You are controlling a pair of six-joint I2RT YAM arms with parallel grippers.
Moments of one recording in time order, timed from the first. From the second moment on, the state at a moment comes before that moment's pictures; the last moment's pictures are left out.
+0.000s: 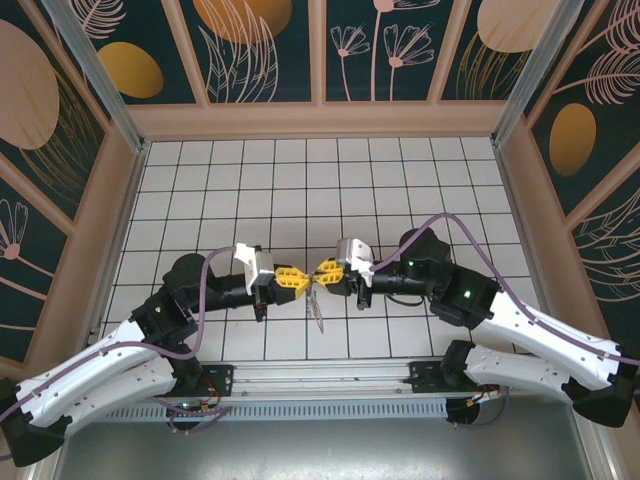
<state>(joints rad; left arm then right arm) -0.91 0.69 0.62 0.05 0.51 -0.11 1.05 0.88 0.89 -0.22 -0.40 -0.20</state>
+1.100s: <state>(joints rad) -0.90 0.69 0.61 -0.05 0.40 -0.10 1.13 1.00 0.97 -0.33 -0.07 -0.31</state>
